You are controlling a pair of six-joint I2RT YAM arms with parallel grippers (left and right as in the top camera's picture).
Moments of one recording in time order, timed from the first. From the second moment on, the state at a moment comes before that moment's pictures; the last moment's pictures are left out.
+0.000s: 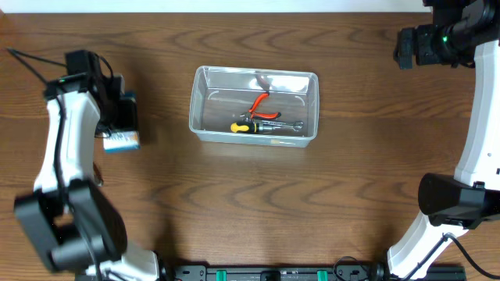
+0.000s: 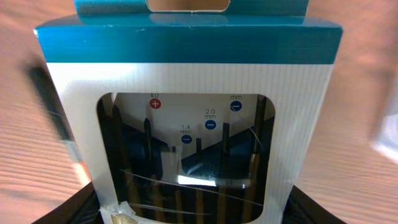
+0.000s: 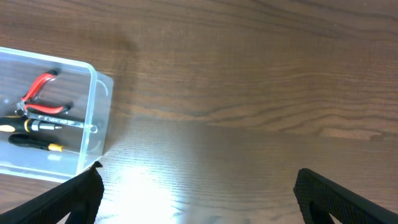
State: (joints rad) left arm 0.24 1.70 1.40 -1.00 0.00 0.15; right arm -0.10 1.98 2.44 -1.61 -0.08 -0.16
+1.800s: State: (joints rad) left arm -0.43 2.00 1.45 -0.61 0.02 0.84; right arm -0.10 1.98 2.44 -1.61 -0.08 -0.16
